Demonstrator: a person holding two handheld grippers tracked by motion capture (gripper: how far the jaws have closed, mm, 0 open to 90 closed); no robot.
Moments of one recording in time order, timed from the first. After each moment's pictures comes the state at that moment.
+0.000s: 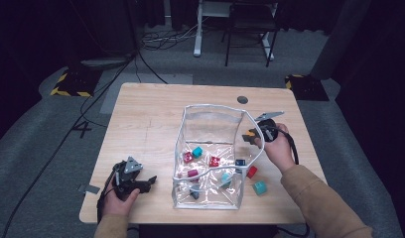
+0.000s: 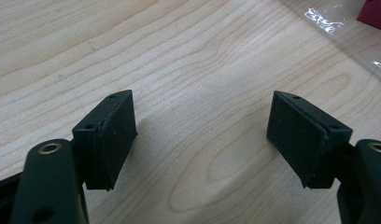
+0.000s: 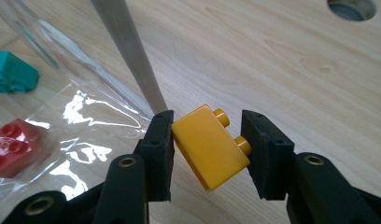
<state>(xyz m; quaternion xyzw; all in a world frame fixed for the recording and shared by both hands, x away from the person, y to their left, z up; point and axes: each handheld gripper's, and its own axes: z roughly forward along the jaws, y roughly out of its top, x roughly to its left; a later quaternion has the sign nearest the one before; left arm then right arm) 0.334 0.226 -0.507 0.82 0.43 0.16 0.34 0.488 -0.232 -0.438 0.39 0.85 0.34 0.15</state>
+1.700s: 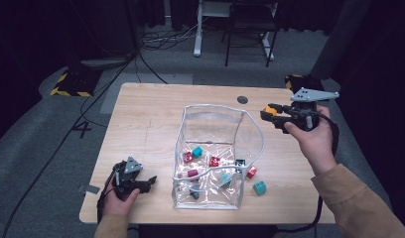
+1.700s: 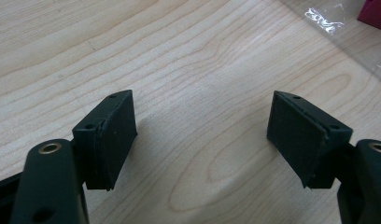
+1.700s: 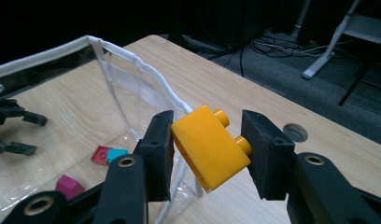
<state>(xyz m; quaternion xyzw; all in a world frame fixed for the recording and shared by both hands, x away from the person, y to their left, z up) 0.334 0.226 -0.507 0.82 0.43 0.16 0.34 0.419 -0.253 -0.285 0.33 0.80 0.47 0.20</state>
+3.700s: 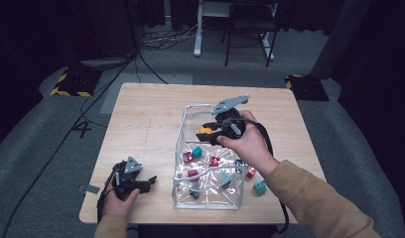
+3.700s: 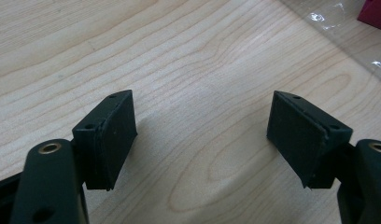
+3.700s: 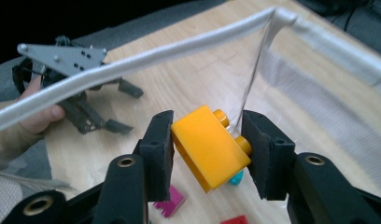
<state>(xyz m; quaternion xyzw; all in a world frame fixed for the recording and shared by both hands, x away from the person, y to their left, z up) 0.334 0.226 -0.507 0.82 0.43 0.16 0.34 0.413 -0.091 -0.313 0.23 0.88 0.40 0.07</state>
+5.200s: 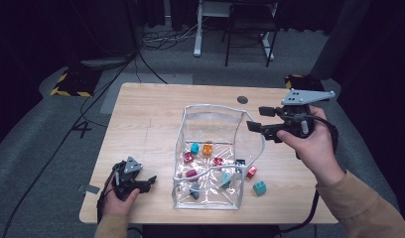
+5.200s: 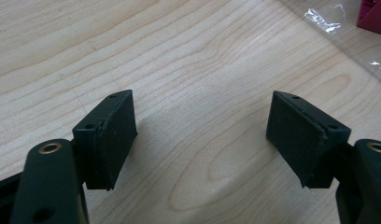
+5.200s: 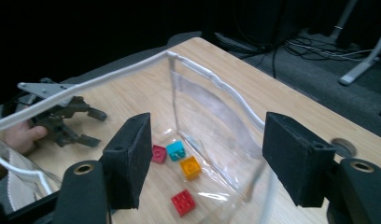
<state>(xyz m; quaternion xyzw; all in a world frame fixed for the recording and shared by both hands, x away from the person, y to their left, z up) 0.334 0.227 -0.507 0.82 0.43 0.16 0.35 0.378 -0.216 -0.251 0.29 0.82 0.47 0.16</state>
